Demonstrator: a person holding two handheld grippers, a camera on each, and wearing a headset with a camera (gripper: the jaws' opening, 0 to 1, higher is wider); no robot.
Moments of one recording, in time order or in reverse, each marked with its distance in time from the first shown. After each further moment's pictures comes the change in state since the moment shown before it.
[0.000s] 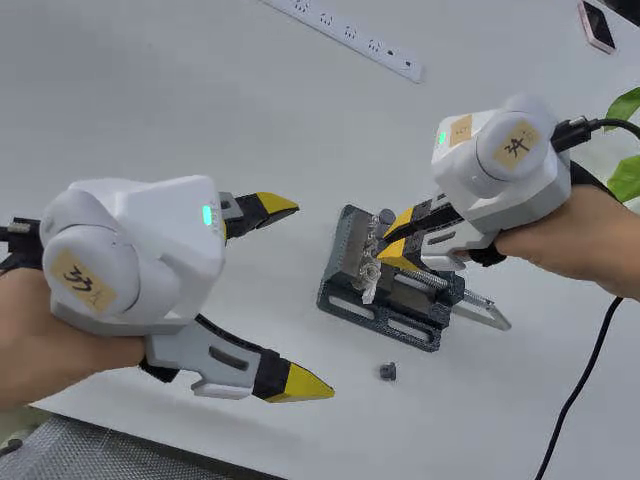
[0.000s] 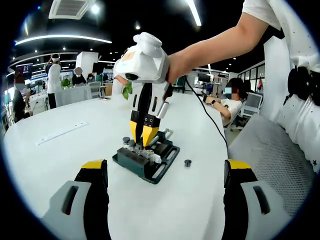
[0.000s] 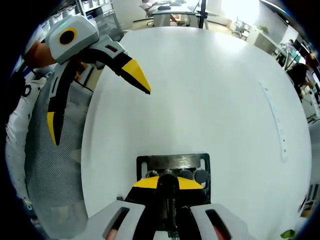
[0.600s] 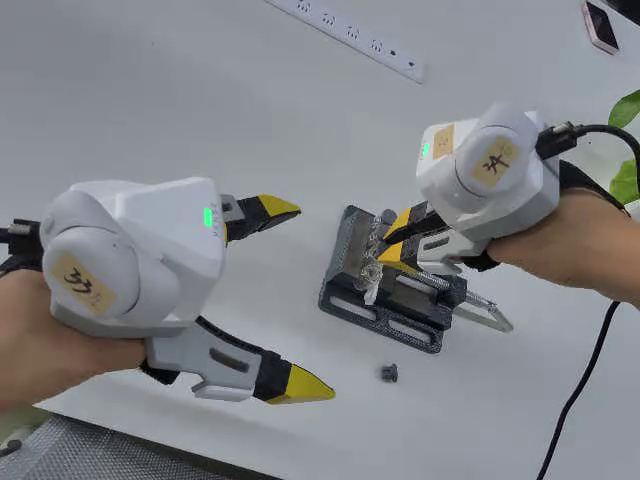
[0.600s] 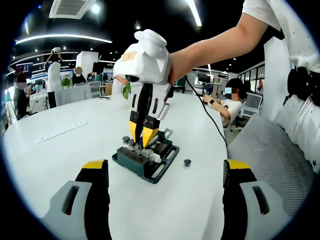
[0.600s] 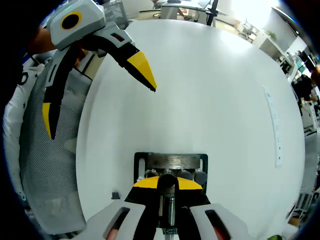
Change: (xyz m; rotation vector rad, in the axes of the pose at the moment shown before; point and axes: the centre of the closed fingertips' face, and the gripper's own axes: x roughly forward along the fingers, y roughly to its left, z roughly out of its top) left arm 0.000 -0.001 0.000 -0.006 0.000 -0.002; right arm 0.002 0.002 0.001 -0.082 0.076 -0.050
